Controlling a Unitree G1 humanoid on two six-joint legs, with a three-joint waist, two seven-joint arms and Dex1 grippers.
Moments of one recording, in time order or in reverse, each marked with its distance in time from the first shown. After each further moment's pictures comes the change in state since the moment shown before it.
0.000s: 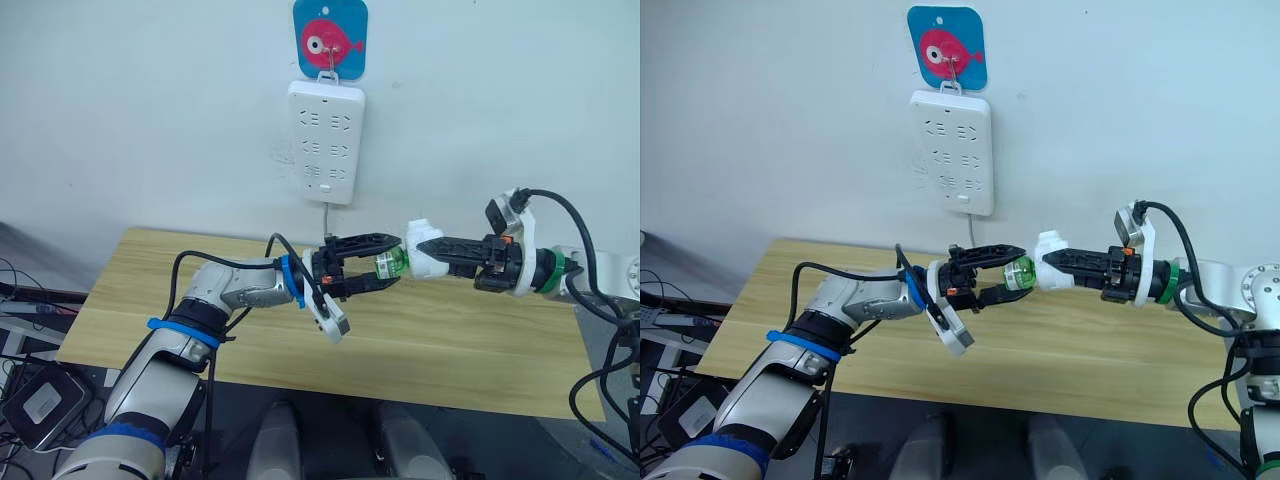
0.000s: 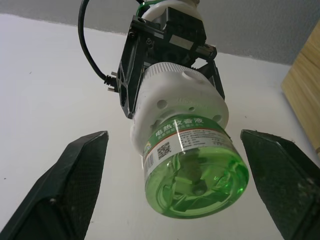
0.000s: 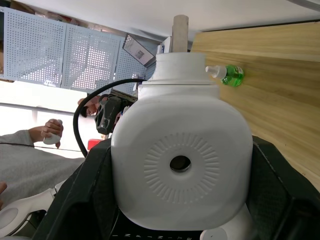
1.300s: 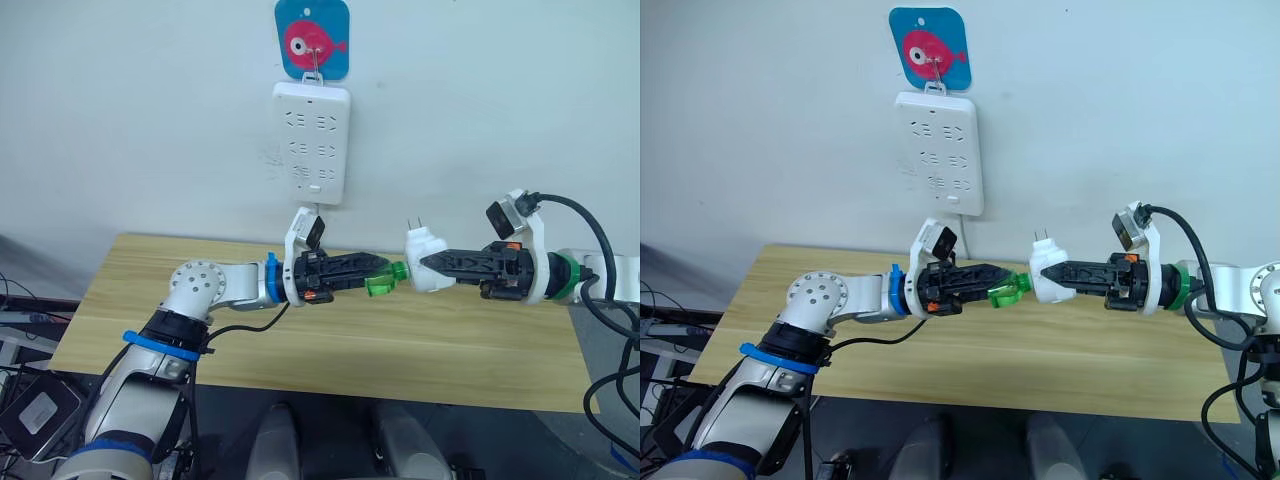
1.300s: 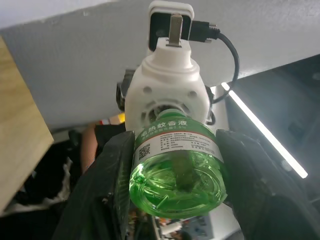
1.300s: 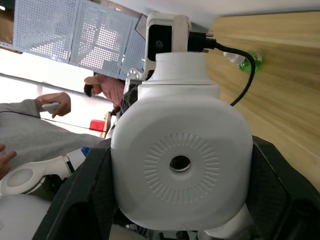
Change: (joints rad) left arm 0.124 0.060 0.166 -0.265 -2.653 2.452 -0.781; right arm 0.023 -0.069 0.012 -0.105 -0.049 0.027 0.150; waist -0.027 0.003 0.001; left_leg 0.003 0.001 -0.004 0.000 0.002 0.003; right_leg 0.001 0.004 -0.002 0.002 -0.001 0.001
